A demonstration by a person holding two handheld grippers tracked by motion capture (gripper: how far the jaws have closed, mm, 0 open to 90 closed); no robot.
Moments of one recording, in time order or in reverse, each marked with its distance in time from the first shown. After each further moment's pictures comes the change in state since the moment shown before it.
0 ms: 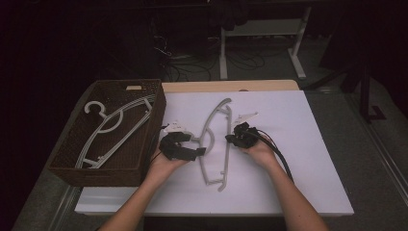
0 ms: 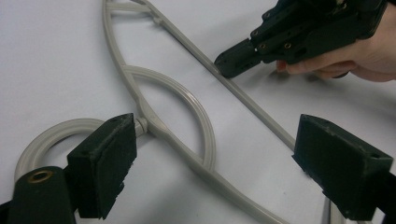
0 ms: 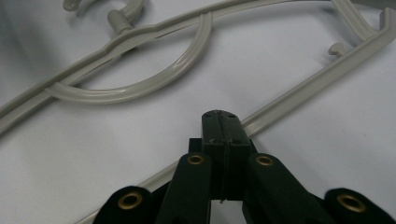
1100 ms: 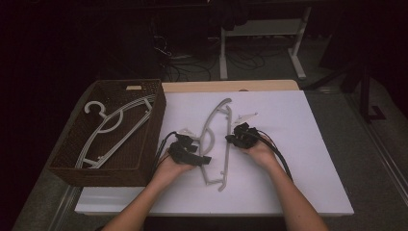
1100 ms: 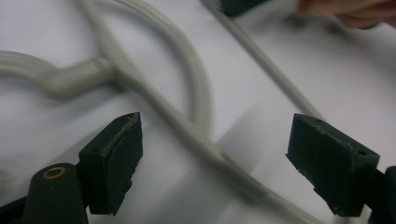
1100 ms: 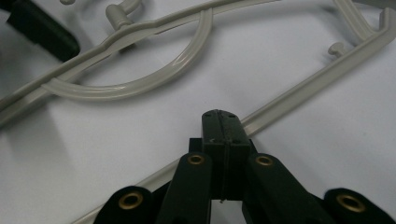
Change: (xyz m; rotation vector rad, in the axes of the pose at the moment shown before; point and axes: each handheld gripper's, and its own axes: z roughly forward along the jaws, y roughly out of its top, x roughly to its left) left arm 0.005 -0.010 0.034 0.164 -0.031 -0.066; right arm 0.000 -0.001 0.000 0.002 -0.005 -0.008
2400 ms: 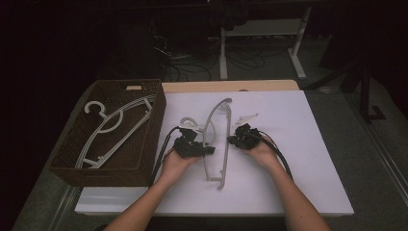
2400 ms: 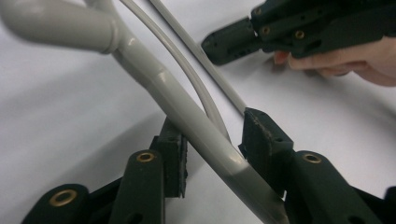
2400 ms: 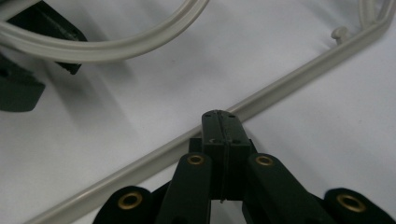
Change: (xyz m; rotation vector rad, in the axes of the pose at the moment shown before) left arm -0.007 0.017 0.005 -0.081 -0.074 -0.048; right arm -0.002 -0.005 -0.001 0.017 -0.004 -0.001
